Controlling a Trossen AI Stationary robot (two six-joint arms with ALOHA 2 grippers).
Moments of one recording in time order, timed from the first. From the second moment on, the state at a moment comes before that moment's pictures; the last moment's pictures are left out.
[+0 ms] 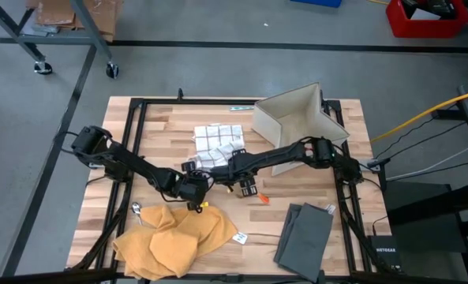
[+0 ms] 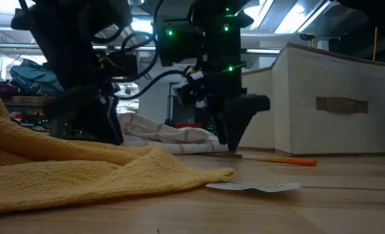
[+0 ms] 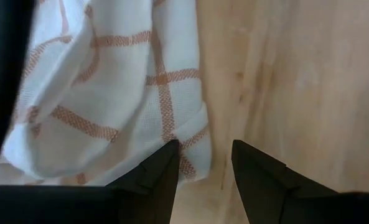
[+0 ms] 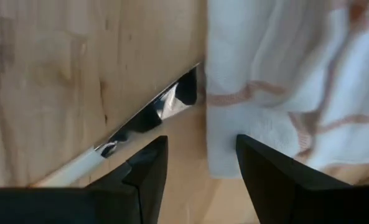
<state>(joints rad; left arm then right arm) -0.33 1.62 0.79 -0.35 -0.50 -0.37 0.08 2.27 1.79 -1.16 0.25 -0.16</state>
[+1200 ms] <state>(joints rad) -0.33 1.66 0.79 -0.31 -0.45 -0.58 0.08 2.27 1.74 -1.14 0.22 -0.16</state>
